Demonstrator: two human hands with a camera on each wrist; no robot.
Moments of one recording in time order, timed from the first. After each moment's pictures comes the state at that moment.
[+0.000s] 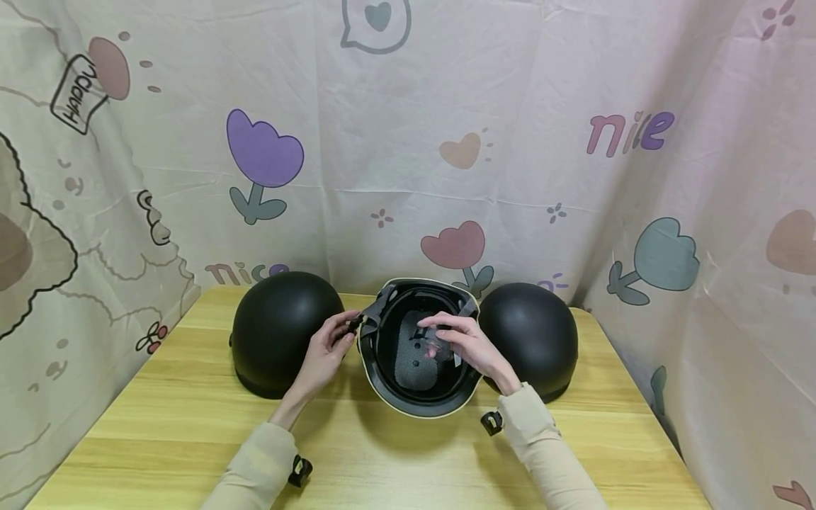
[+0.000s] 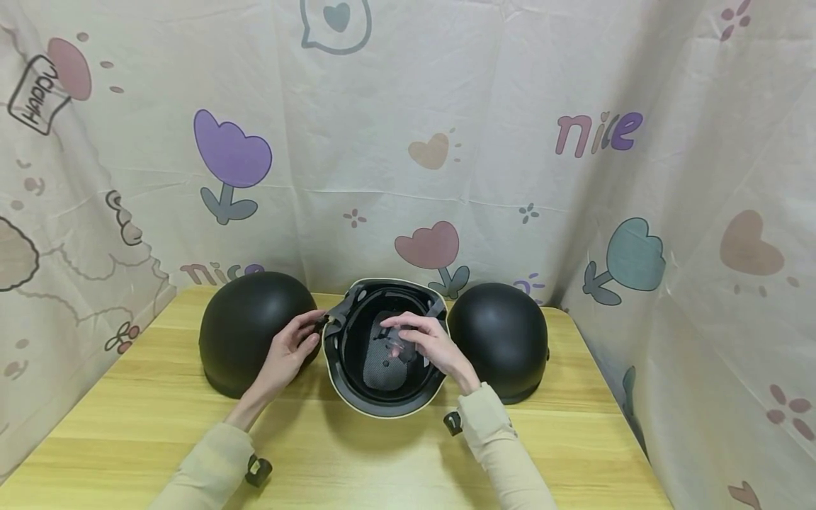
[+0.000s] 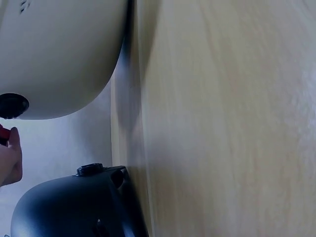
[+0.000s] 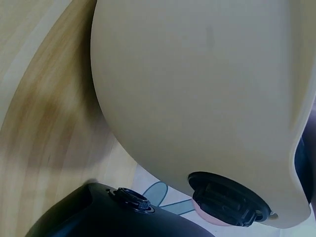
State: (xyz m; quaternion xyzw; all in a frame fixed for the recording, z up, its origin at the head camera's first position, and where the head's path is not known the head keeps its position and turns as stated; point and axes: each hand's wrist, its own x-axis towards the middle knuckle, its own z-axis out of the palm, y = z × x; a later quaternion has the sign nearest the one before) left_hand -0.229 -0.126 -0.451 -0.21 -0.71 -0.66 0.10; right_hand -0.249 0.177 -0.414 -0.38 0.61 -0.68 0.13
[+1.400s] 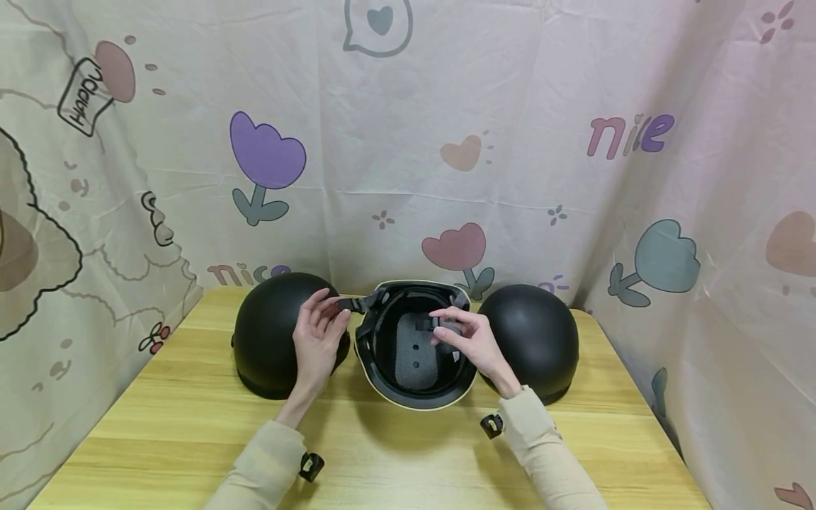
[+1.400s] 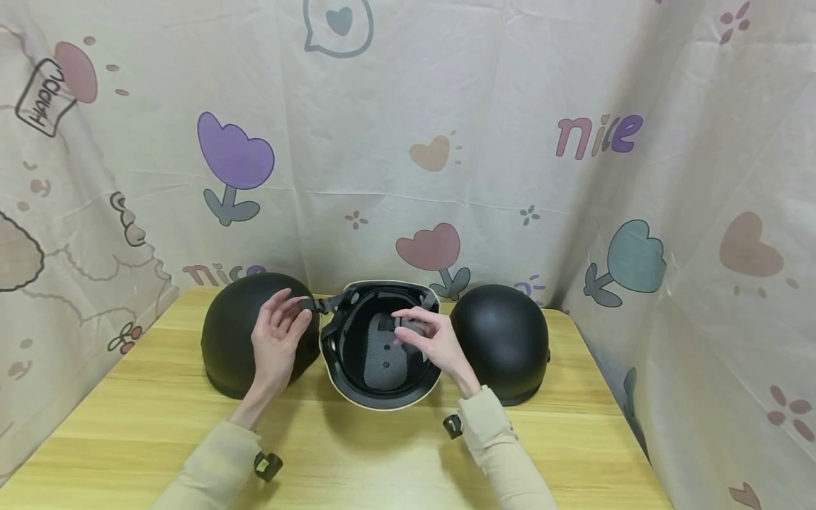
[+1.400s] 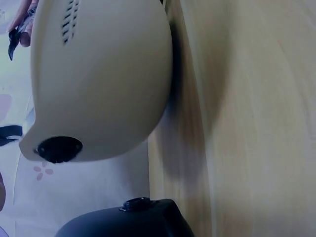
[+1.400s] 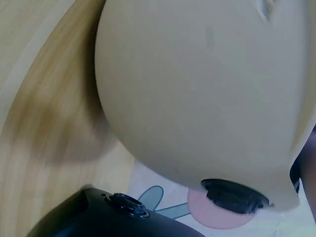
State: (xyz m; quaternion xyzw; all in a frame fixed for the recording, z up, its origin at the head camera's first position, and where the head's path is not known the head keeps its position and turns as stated) left_hand -0.217 -0.108 -0.414 -0.11 -0.59 -0.76 0.27; right_hand -0.243 0.175 -0.412 -0.34 0.68 -0.65 -0.03
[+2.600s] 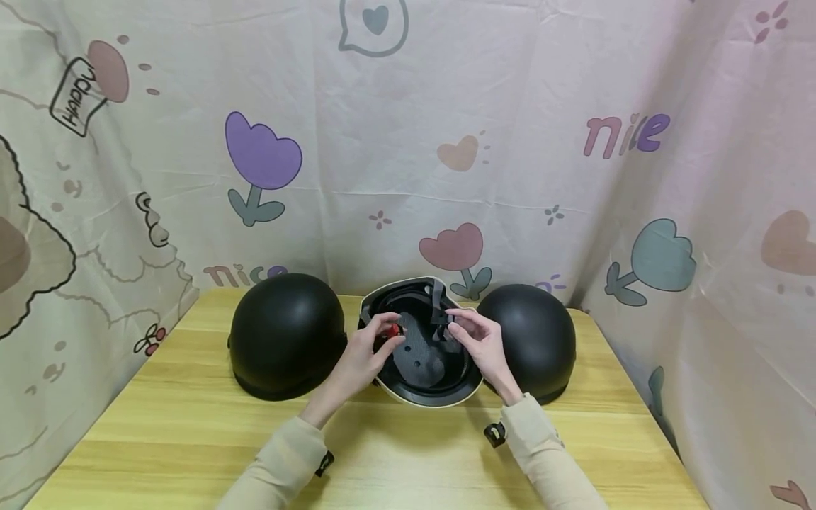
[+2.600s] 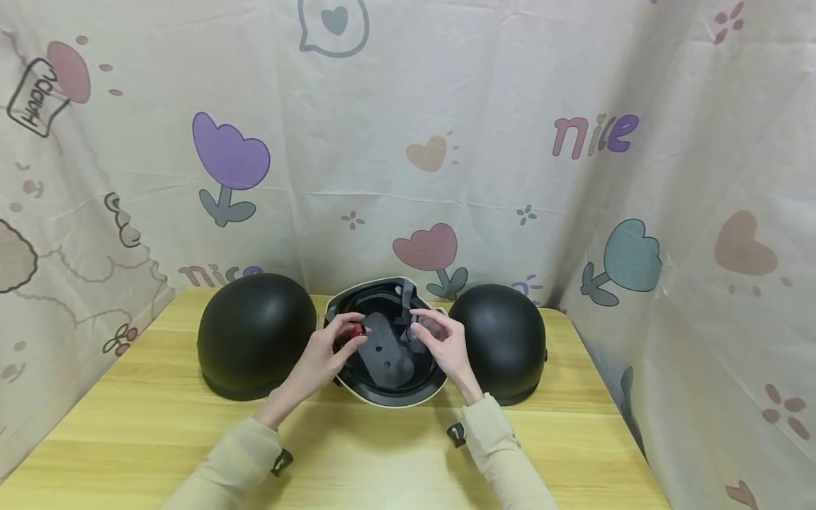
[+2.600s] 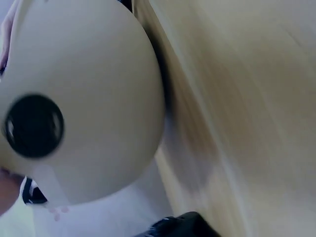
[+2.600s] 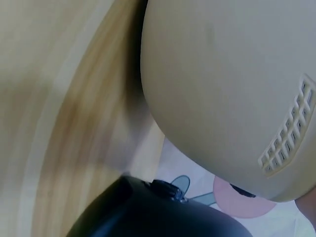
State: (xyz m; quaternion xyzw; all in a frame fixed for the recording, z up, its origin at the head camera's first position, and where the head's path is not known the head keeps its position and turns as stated) left_hand -0.217 -0.065 -0.417 -0.29 -0.81 -0.48 0.18; right_hand -0.244 0.186 -0.435 -0.27 0.67 -0.68 -0.15
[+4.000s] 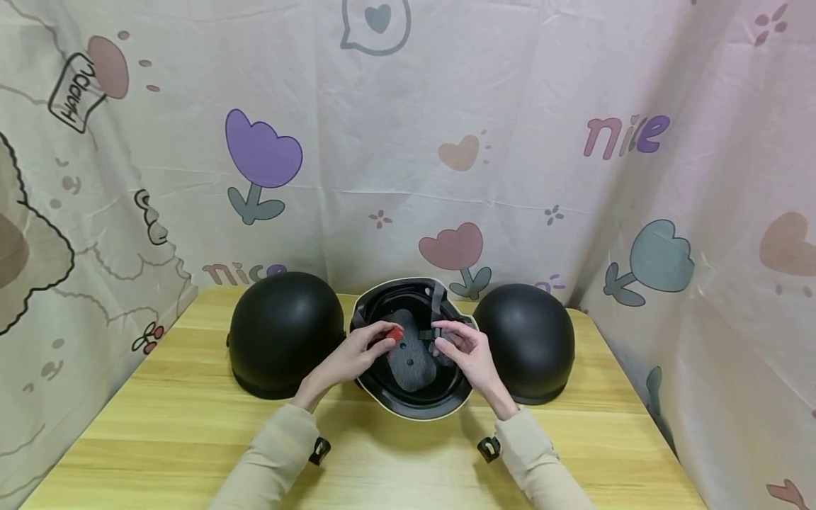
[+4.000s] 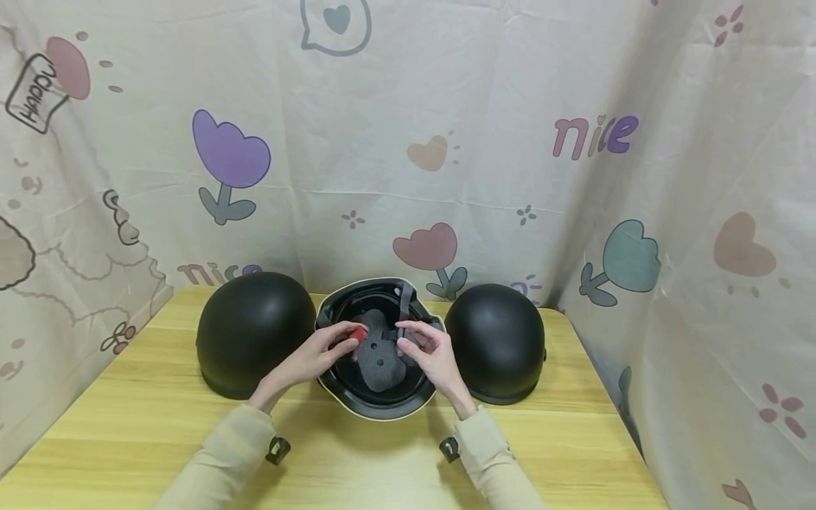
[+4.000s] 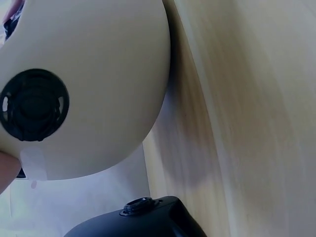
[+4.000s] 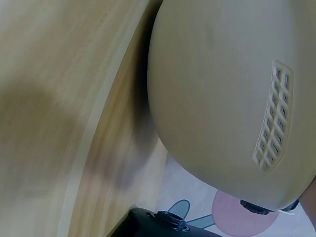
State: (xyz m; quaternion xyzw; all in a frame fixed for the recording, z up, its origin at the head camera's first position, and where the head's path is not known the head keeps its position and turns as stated) left_hand -0.236 -0.092 -0.419 -0.34 -0.82 -0.47 -0.02; right_hand -0.226 0.170 -0.442 -0.28 0.67 -0.69 -0.08
